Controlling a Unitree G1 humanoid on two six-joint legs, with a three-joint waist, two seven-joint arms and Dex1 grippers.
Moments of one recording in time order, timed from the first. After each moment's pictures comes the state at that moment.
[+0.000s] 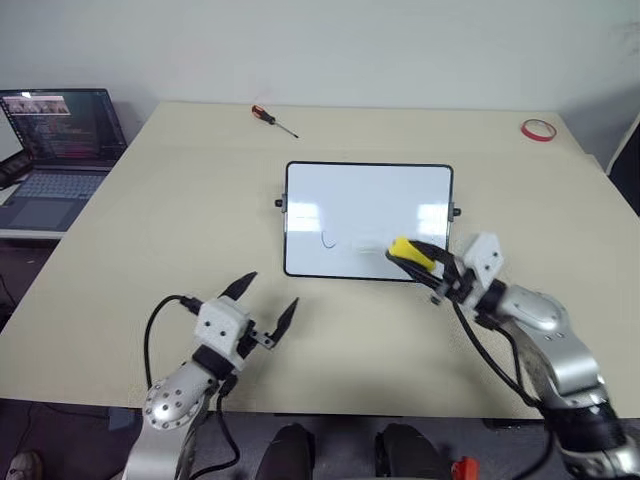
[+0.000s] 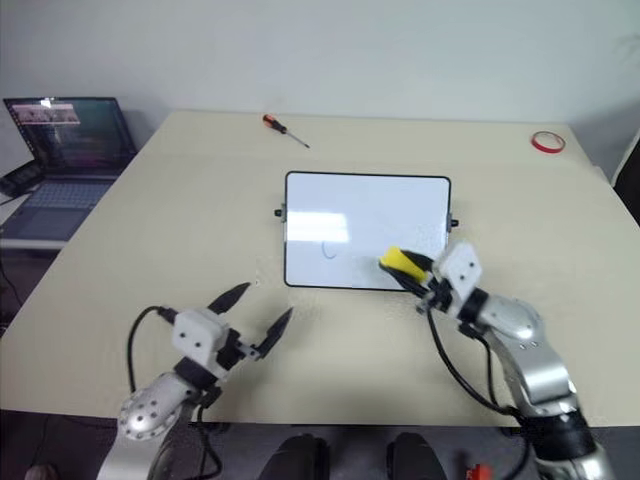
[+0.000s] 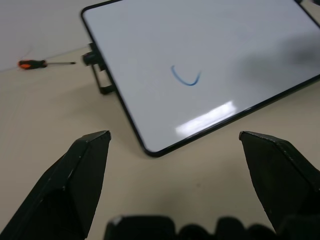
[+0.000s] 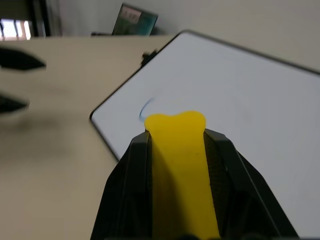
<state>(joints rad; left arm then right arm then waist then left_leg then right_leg) 0.26 0.34 0.07 -0.38 -0.15 -0.03 -0.44 -0.12 -0.56 0.05 -0.27 0.29 0.13 0.72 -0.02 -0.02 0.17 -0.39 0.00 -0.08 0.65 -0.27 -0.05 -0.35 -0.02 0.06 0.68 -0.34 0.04</state>
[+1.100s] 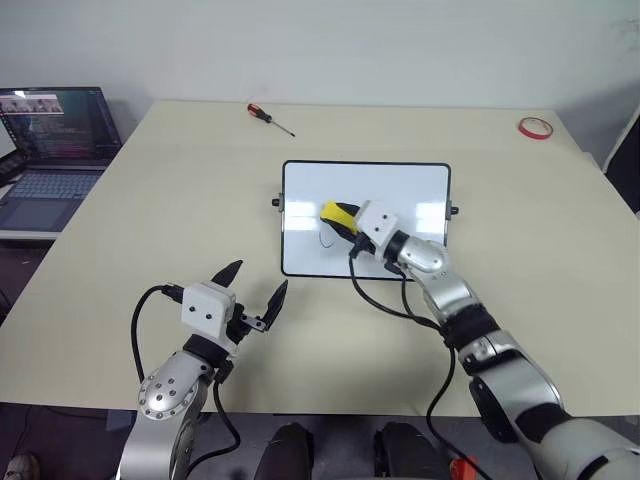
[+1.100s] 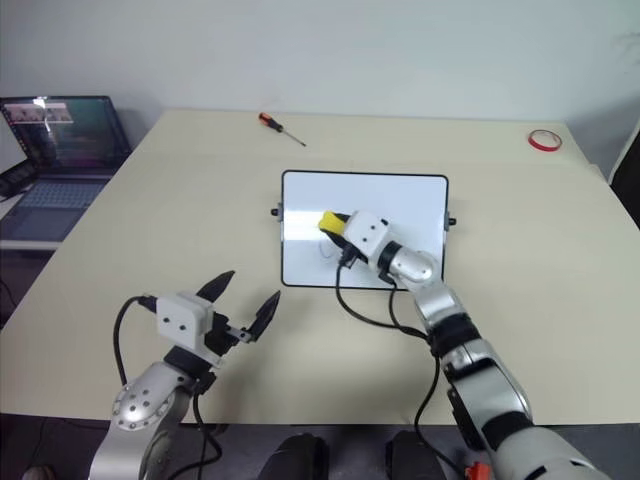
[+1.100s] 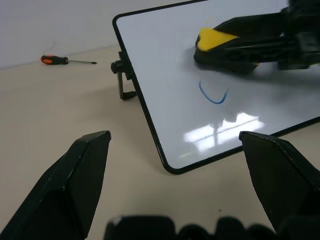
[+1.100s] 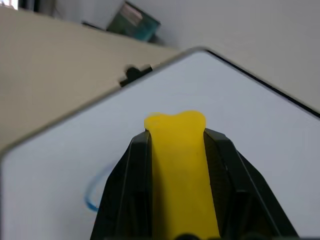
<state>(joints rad) 0.21 0.32 0.08 -0.46 -0.19 0.10 -0.38 -0.84 -0.14 0.24 0.77 -0.13 -0.37 0.47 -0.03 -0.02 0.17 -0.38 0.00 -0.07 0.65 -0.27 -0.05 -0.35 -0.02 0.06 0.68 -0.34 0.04</state>
